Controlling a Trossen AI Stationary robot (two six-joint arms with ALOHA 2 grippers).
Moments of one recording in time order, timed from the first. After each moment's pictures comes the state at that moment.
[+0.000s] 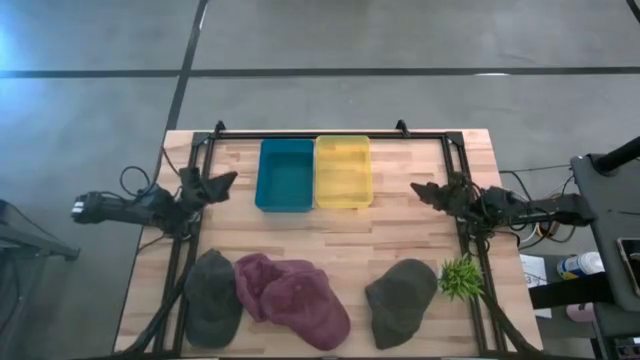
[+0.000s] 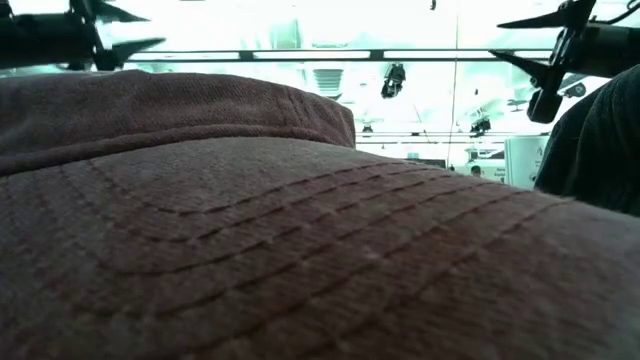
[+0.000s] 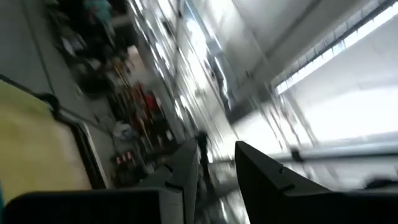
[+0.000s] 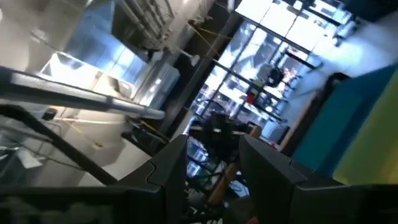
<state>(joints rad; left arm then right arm) -0.11 0.20 0.09 0.50 -0.51 -1.00 0.06 0.21 0.01 0.56 0.34 1.00</state>
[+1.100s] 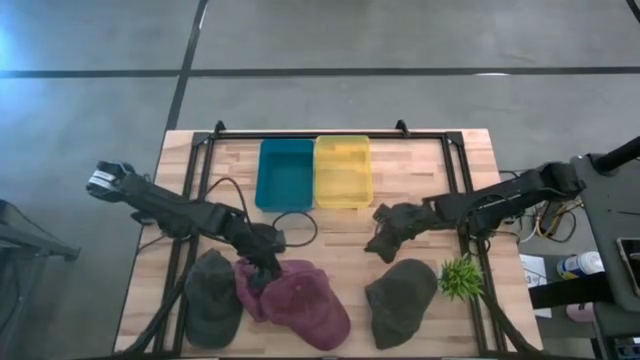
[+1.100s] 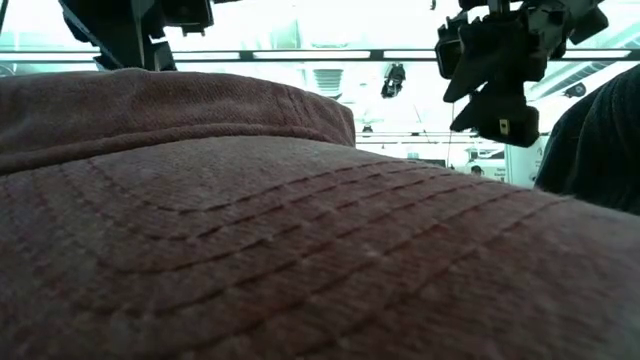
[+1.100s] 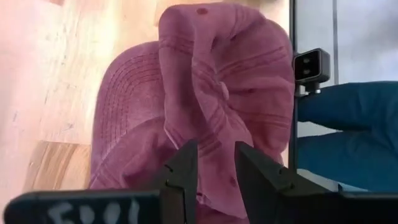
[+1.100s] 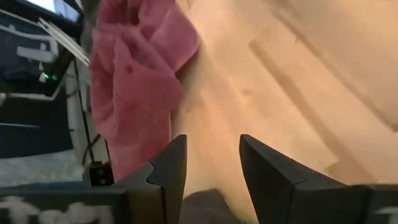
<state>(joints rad) -0.31 1.29 0.90 -0.45 0.22 -0.60 0.17 1.26 0.69 -0.15 -0.11 0.99</state>
